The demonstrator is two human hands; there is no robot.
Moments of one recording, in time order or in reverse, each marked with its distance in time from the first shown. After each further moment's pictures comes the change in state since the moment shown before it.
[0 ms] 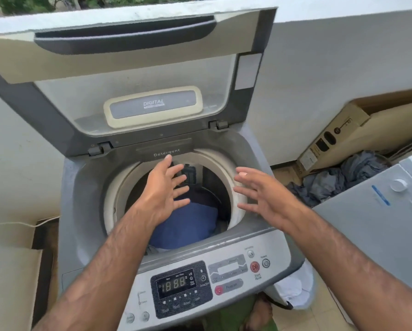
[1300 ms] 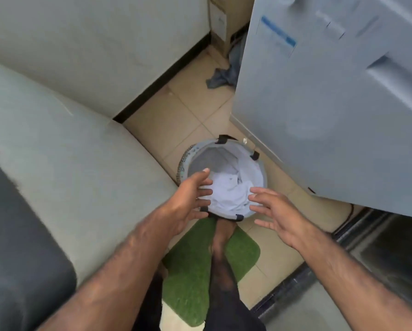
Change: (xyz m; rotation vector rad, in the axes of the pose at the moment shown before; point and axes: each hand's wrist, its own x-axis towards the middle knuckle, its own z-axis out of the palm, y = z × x) left_hand 0.164 -0.363 0.329 0.696 -0.179 -0.544; right_hand -0.013 0.342 -0.390 0.378 0.429 0.507
